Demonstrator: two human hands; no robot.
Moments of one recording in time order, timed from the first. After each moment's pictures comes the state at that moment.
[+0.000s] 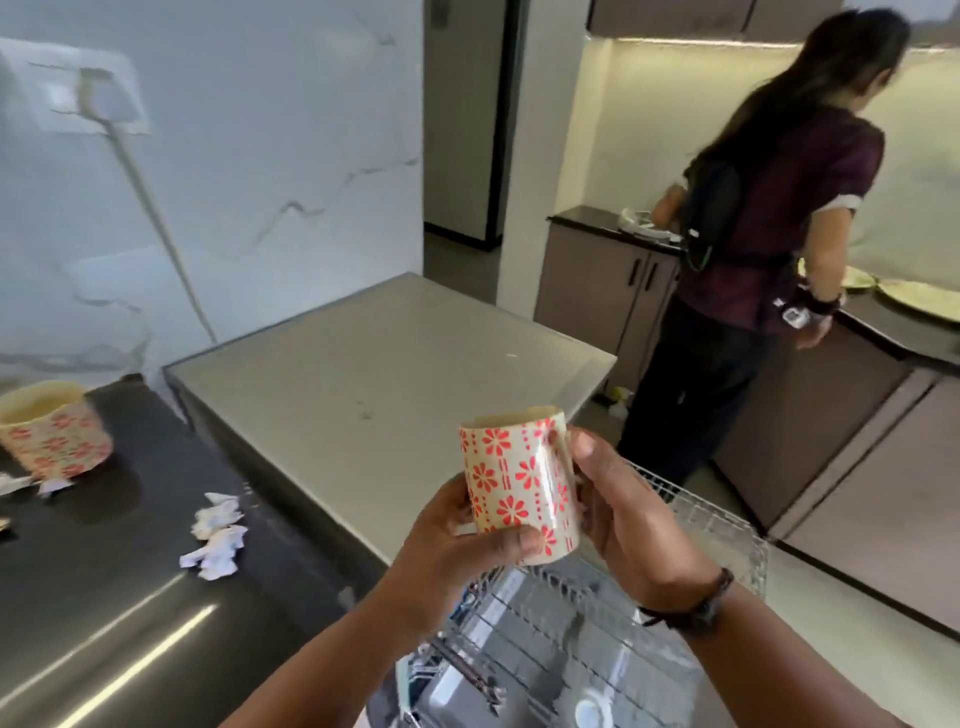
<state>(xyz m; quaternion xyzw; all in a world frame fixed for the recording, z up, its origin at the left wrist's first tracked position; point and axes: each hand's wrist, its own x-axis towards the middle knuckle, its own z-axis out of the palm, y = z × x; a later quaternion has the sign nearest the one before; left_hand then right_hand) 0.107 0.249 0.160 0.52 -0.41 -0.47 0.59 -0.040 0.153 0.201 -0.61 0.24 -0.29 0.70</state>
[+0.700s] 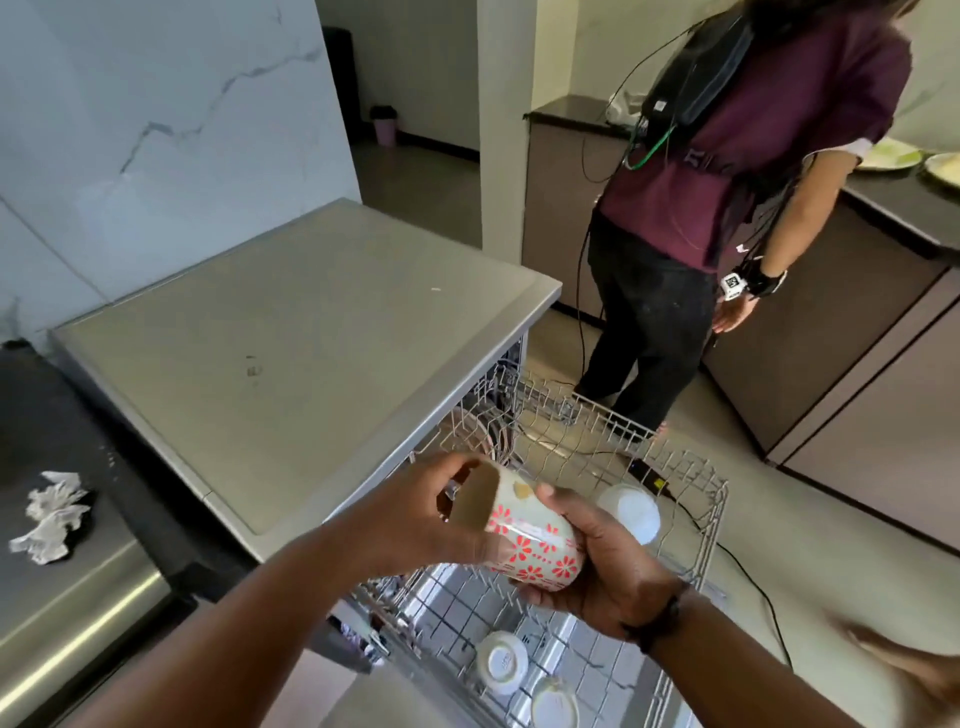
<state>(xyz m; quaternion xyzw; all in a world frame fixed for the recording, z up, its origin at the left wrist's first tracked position) 0.035 0.135 0.124 0.66 -0.53 -0.44 0.29 -0.166 0.052 0.090 -0.31 0.34 -0.10 0.88</state>
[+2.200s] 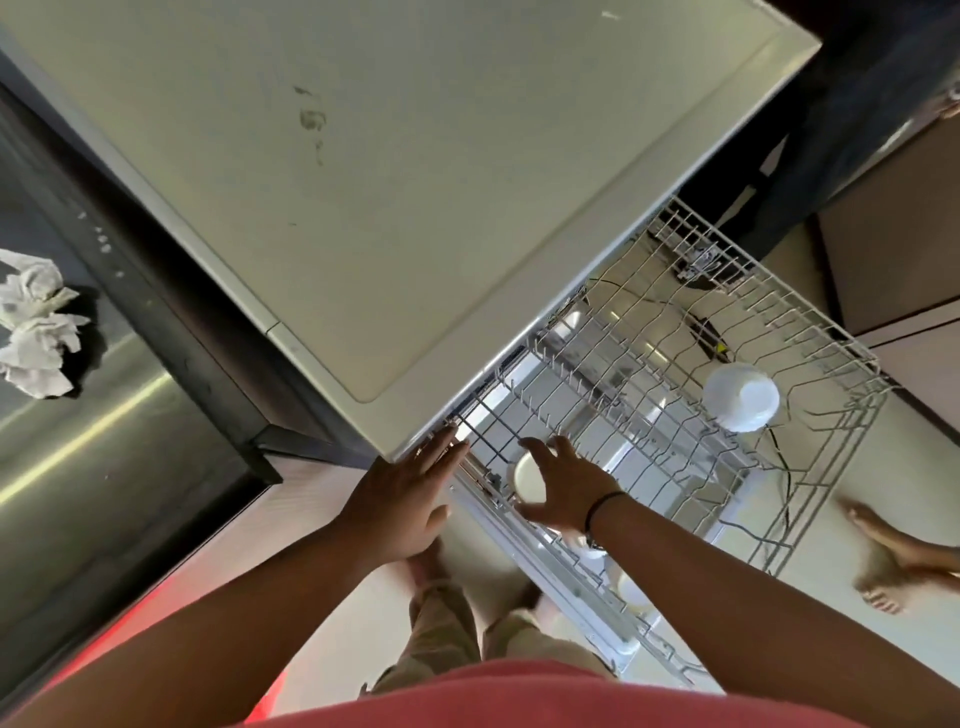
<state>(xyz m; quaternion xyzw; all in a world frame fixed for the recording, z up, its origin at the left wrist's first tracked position) 0.140 0.248 -0.120 0.72 -0.65 -0.23 0.00 -0.043 0.083 -0.144 -0.84 0.35 0.32 0.28</state>
